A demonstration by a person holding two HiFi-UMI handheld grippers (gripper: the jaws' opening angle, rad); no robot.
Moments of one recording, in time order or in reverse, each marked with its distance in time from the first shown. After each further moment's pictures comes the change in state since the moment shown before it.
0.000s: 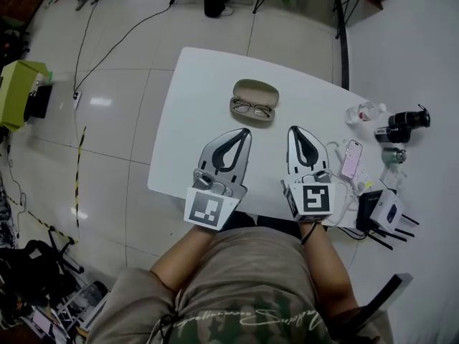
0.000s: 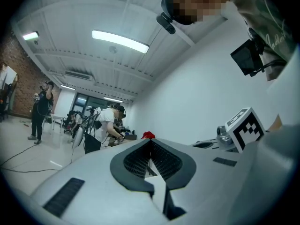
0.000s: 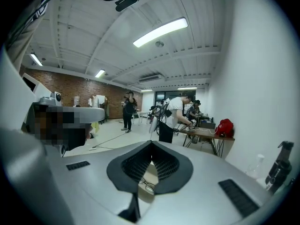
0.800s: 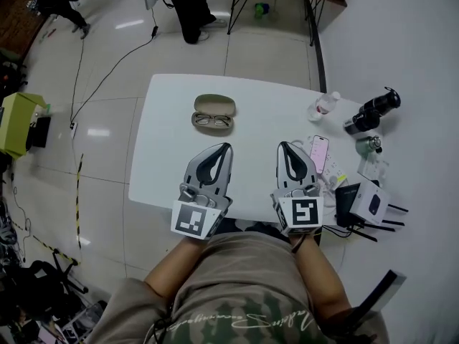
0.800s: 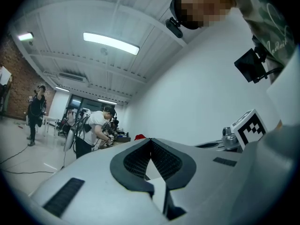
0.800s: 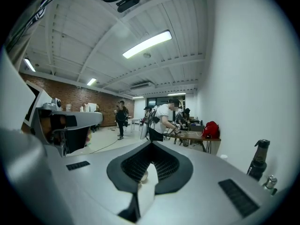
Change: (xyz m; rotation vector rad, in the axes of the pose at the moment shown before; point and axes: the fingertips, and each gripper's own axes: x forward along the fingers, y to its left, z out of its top) left arm 0.024 -0.111 0.034 0.012 -0.030 -0.025; right arm -0.107 -0.085 0.002 0.062 -0.102 -0.068
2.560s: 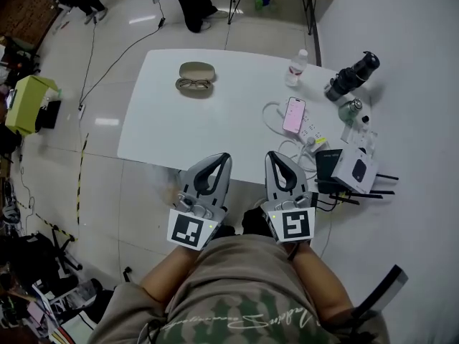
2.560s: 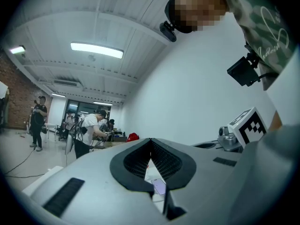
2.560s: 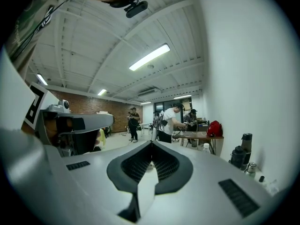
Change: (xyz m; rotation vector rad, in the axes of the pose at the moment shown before) left arm -0.095 -0.204 -0.015 0.106 0.057 -0.030; right arm -0.201 -0.010 -0.025 0.042 -0.060 0.128
